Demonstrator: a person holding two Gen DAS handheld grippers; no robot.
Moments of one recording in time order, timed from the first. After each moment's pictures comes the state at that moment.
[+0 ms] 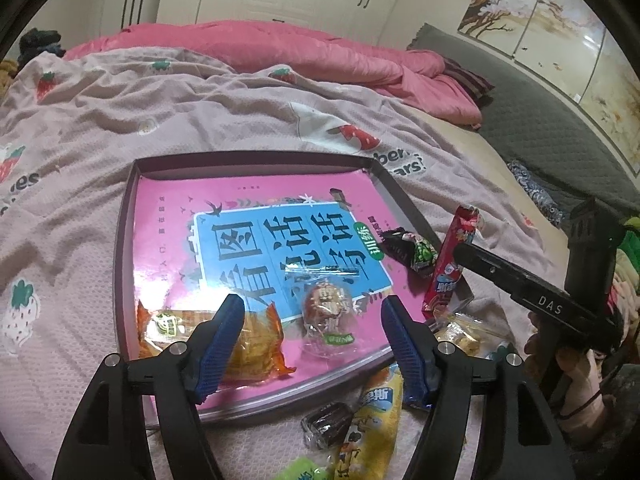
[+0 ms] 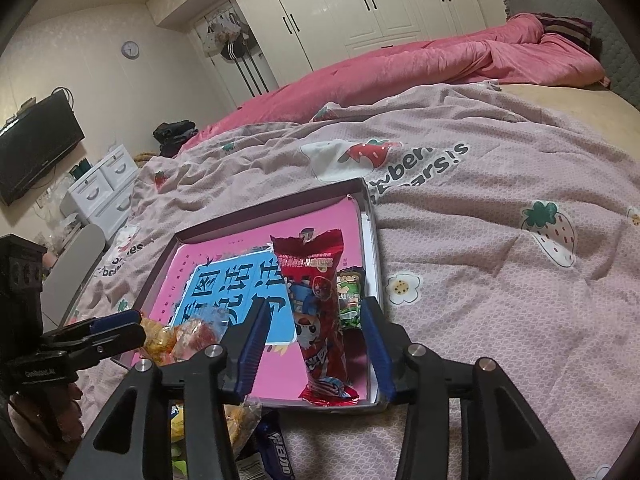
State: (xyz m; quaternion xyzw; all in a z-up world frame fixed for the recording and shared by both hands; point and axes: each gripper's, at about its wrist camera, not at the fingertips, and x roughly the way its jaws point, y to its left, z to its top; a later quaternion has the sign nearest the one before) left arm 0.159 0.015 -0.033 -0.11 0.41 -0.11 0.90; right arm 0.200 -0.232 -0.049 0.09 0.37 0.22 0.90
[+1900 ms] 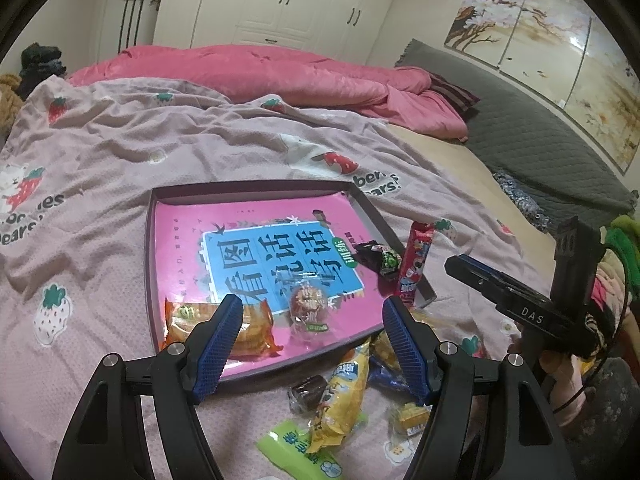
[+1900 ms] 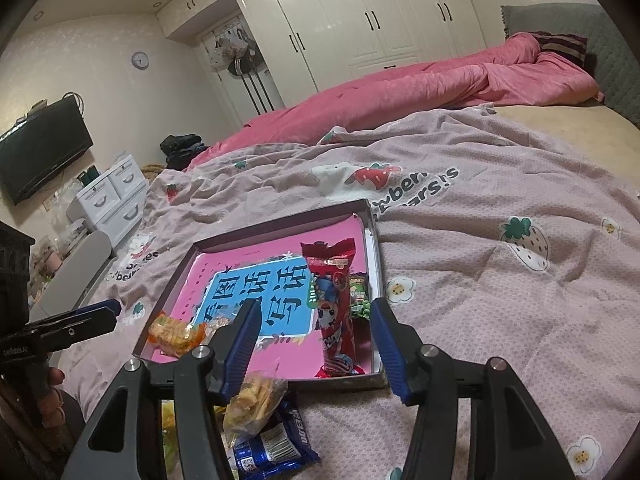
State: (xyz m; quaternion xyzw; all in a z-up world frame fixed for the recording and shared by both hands) left arm 0.116 0.020 0.012 -0.11 0.38 -0.12 0.91; right arm 0.160 -0.239 -0.023 0.09 0.34 0.22 0.91
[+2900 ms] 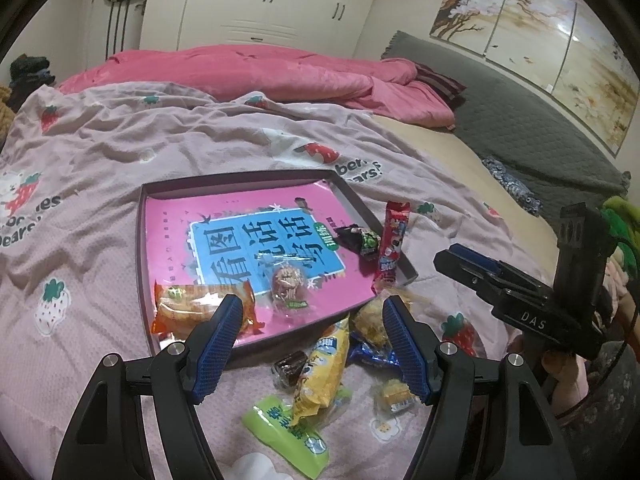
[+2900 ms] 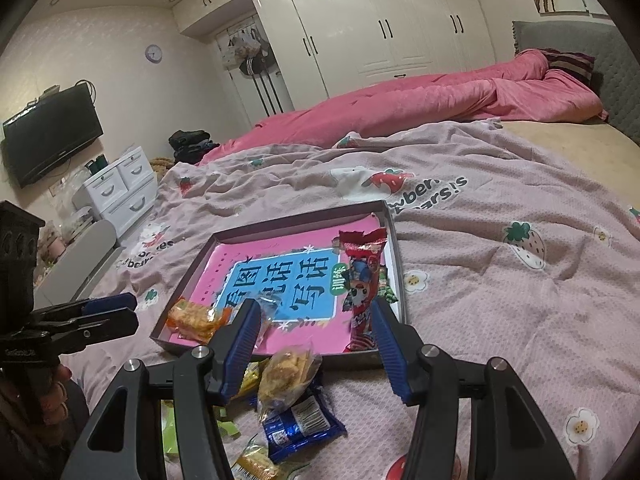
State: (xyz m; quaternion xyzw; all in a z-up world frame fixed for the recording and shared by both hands) left arm 0.093 0.005 0.016 -0.09 0.39 -0.14 0.91; right arm 0.122 -0.225 -0.009 0.06 0.32 0.23 0.92
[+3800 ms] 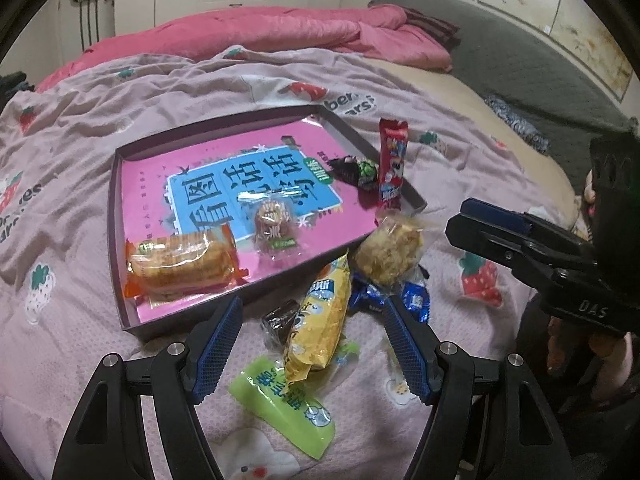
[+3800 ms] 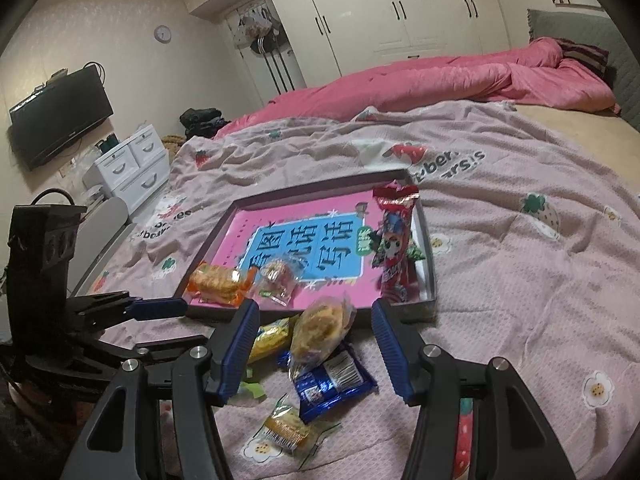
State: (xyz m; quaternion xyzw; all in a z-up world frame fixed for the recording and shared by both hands) left arm 0.094 -0.026 -0.024 -0.02 0.46 -0.14 0.88; right arm 0.100 -0.211 -0.020 0.05 0.36 0.25 0.89
